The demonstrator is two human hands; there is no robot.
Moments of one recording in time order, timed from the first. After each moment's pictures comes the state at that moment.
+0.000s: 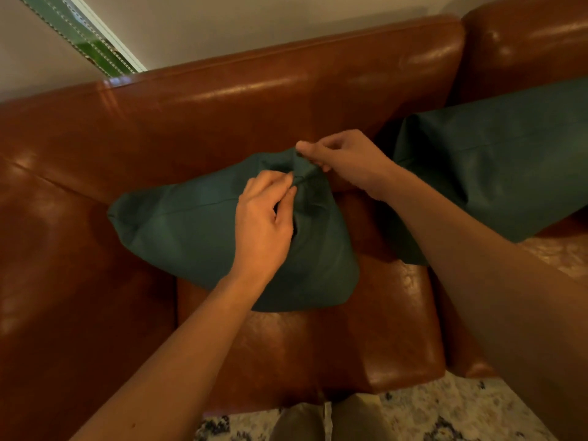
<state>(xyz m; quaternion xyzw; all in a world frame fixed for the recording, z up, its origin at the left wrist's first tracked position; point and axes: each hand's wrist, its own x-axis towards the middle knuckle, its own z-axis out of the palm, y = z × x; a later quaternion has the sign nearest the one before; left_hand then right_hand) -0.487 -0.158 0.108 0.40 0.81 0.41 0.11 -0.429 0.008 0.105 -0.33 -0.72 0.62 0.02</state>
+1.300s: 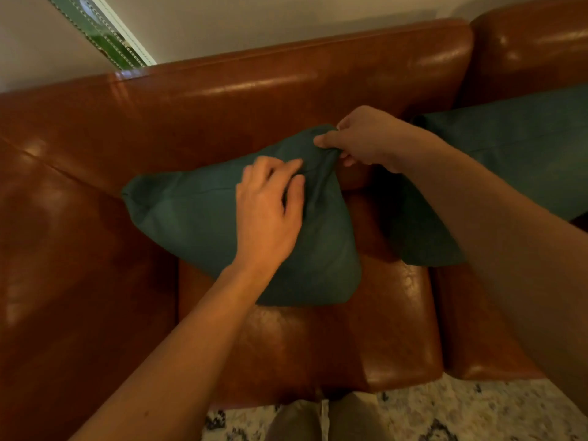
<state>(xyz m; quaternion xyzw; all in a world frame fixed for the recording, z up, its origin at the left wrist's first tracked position) -0.492 -0.160 0.113 0.42 0.83 0.36 0.05 -0.442 0.023 0.147 -0.39 -0.76 0.51 -0.11</state>
